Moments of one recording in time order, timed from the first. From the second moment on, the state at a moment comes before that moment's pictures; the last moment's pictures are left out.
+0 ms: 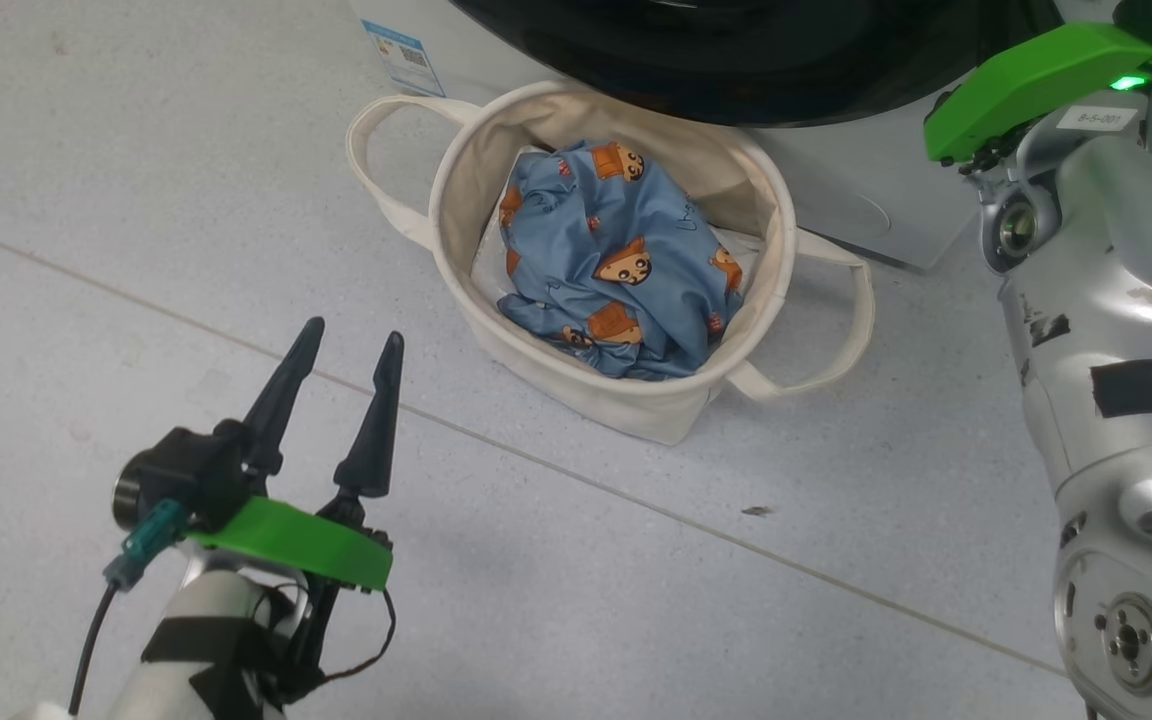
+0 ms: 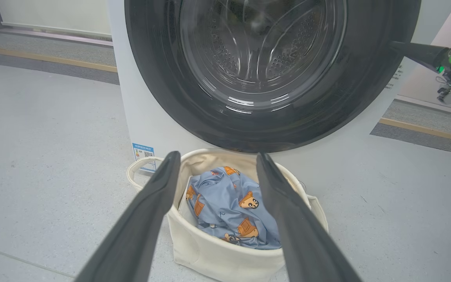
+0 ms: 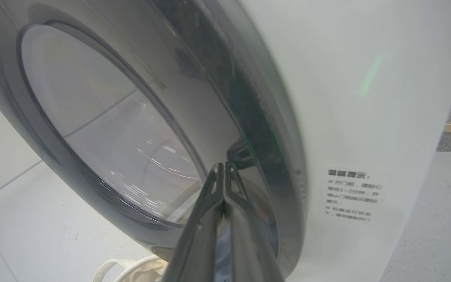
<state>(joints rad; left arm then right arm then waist) -0.40 0.16 -0.24 0.30 -0.34 -0.13 -0.25 -1.18 -0.06 -0.16 1.08 0.08 0.13 -0.26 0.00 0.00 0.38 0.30</state>
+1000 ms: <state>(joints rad) -0.35 0.46 -0.09 0.39 -0.56 -0.13 -0.25 -0.70 -0.07 0.14 0.66 0.34 0.13 -0.26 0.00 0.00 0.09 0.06</state>
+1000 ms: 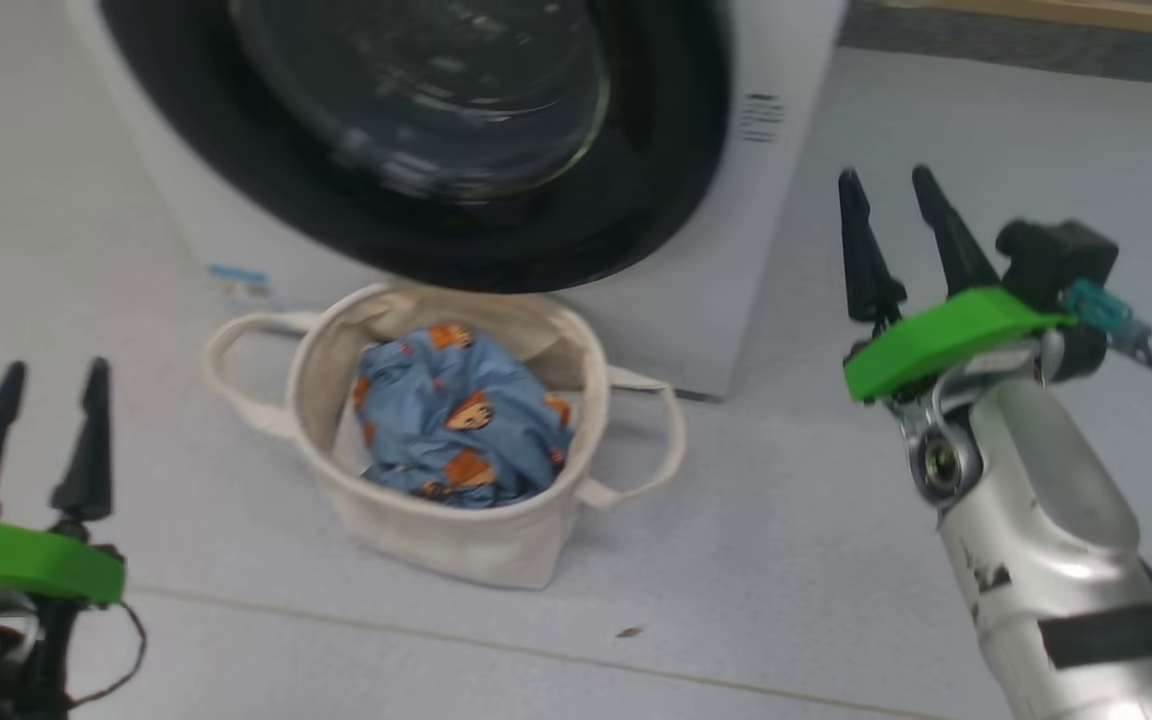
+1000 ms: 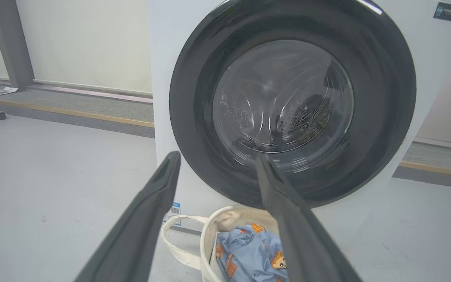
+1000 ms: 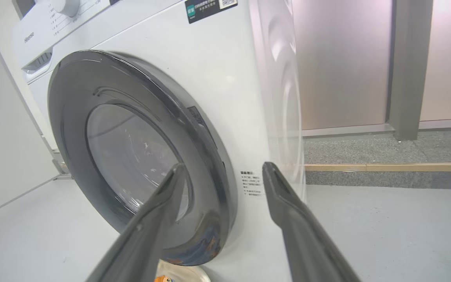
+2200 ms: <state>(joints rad) -0.13 0.47 0.00 0.40 -0.63 -0.12 -0.25 -0.34 -0.06 0.01 0.46 0.24 0.13 -0.26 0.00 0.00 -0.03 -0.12</state>
